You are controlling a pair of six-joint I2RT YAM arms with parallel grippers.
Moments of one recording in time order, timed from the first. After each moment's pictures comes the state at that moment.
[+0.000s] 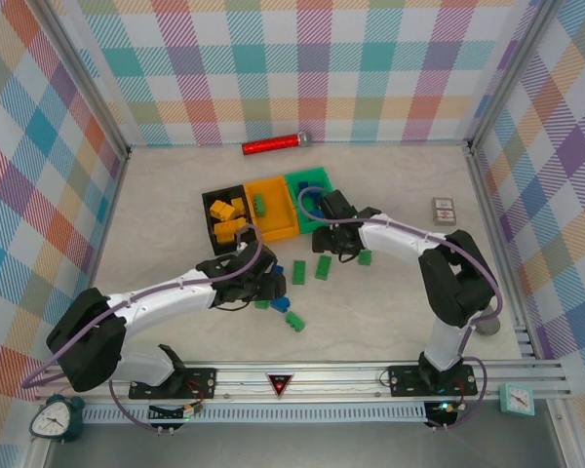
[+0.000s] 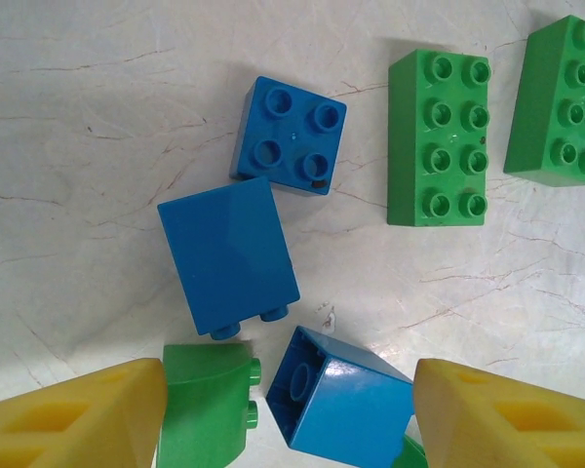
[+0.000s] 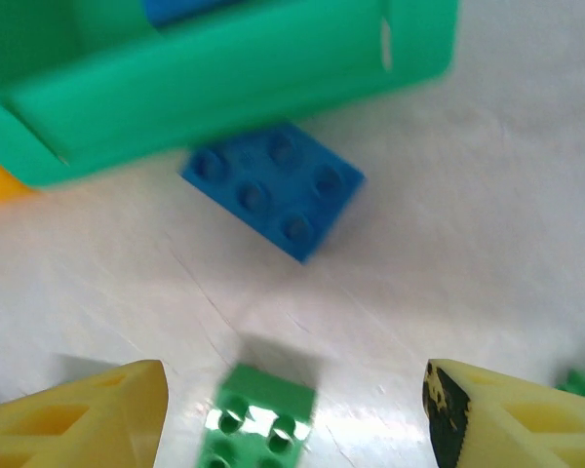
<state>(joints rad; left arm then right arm) -0.81 1.34 0.76 -0.47 -0.07 -0.78 0.62 1.79 1.21 -0.54 0.08 0.56</state>
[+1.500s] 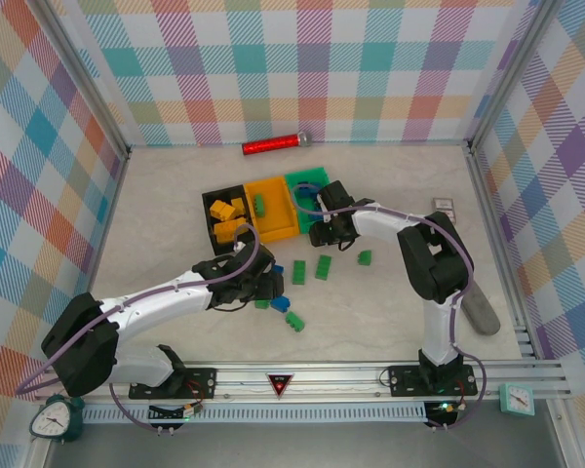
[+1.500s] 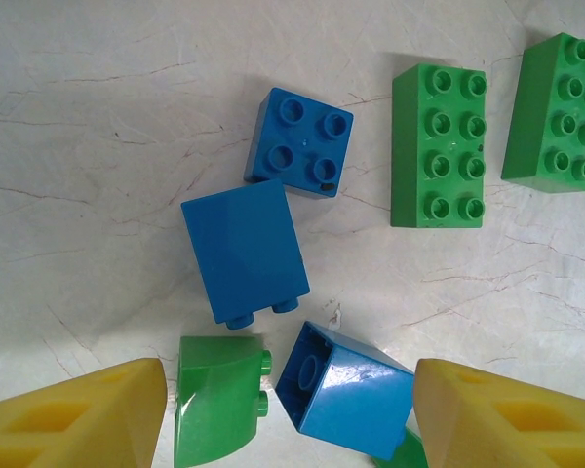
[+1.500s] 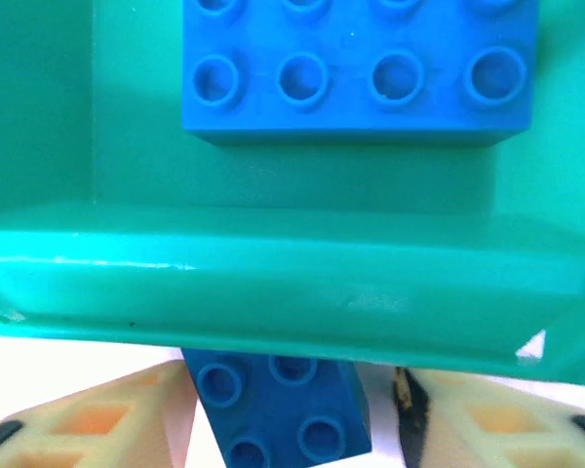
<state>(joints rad) -0.82 1.30 0.76 -0.50 -0.10 -0.78 0.55 1.99 1.31 -0.45 -0.05 0.25</state>
